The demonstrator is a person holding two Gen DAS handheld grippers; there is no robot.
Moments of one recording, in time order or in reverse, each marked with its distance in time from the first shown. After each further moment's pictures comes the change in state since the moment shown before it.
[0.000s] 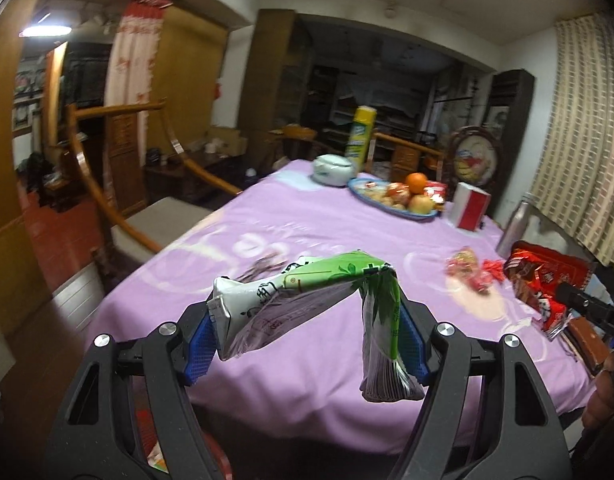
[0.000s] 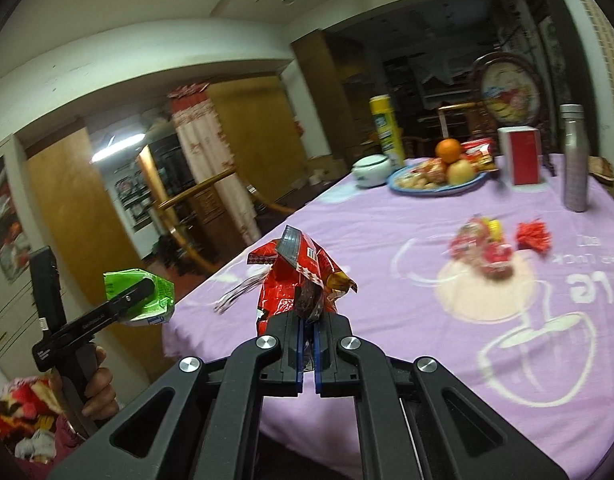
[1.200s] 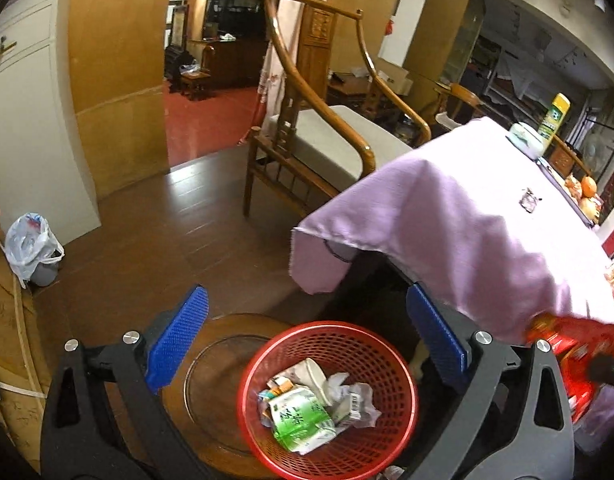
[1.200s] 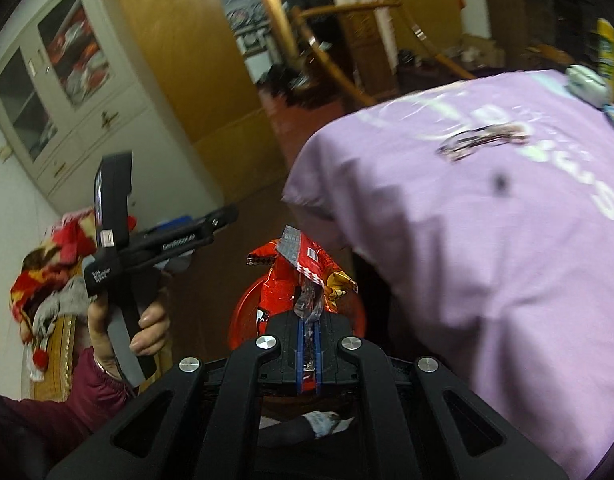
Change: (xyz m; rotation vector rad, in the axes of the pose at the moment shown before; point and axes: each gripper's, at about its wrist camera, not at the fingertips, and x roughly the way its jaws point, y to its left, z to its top) left arm -0.016 0.223 -0.115 -0.347 0.219 0.432; right arm 0.179 0.216 -0.106 -0.341 0.606 0.355
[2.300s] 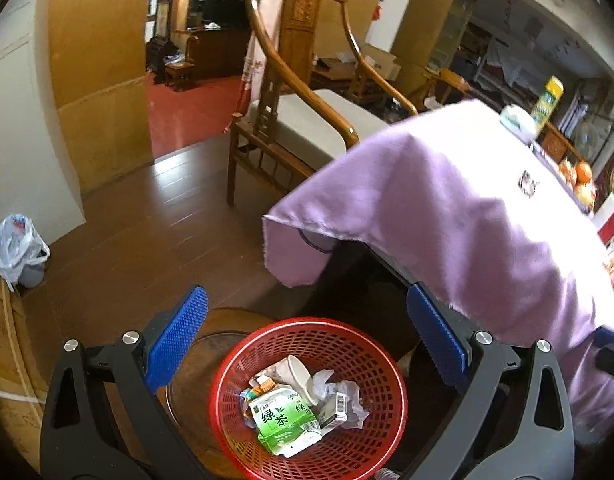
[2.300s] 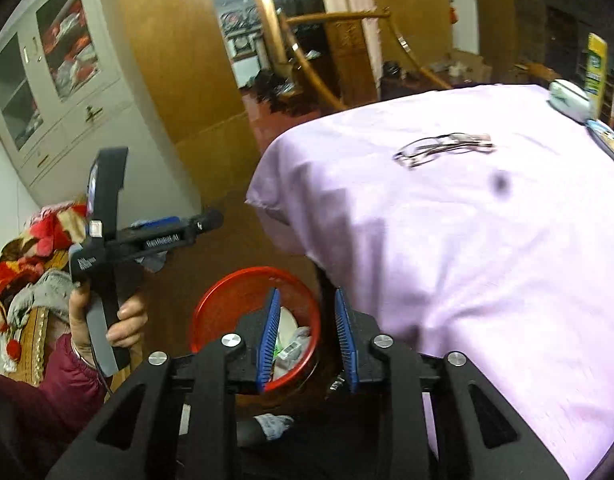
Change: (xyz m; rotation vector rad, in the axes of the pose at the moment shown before) left arm 0.031 -0.027 -0.004 0.046 0.062 -0.040; right arm -0.008 -0.032 0.000 -0.023 -0.066 -0.098
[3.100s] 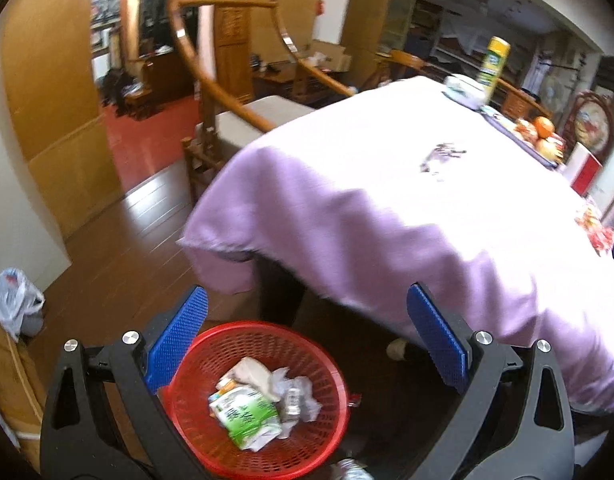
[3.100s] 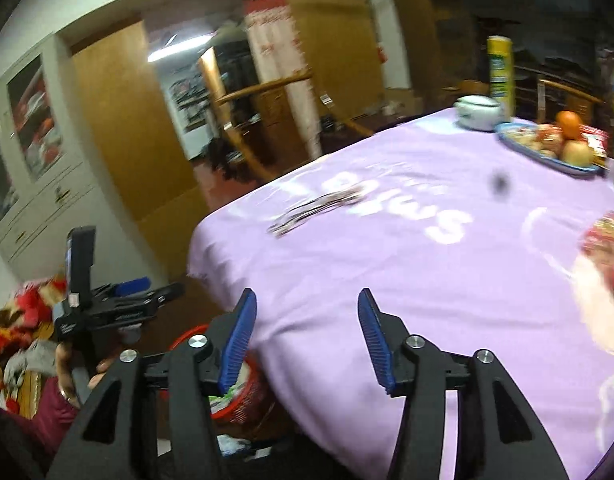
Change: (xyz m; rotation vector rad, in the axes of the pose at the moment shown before) left arm -0.029 -0.095 0.005 0.180 -0.011 -0.080; right arm -0.106 -0.106 -0.016 0.171 -0.240 -0.141
